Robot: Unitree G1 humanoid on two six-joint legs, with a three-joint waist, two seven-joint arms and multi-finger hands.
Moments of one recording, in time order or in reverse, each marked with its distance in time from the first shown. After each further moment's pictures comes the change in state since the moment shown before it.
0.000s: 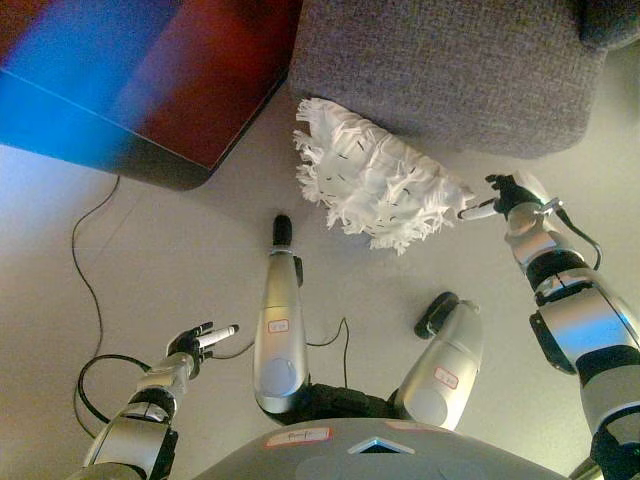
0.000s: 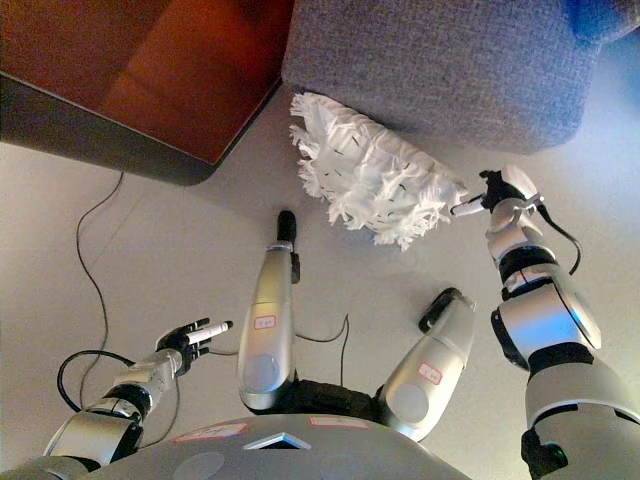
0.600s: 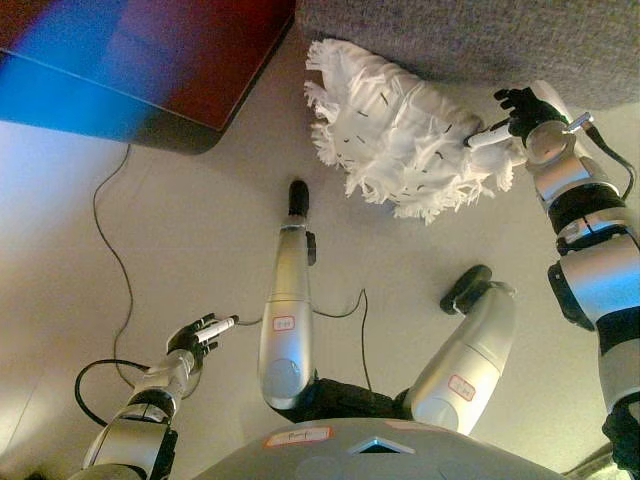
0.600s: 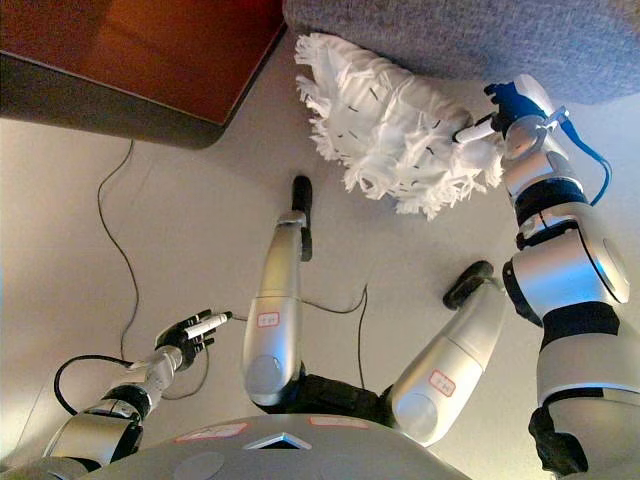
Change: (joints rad) left arm 0.014 -0.008 0.043 0.009 -0.050 -0.067 -0.073; right arm -0.258 -0.028 0.098 -0.017 0.077 -0.008 0.108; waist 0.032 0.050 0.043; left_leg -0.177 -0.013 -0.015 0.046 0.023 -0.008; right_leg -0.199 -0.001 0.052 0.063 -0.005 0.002
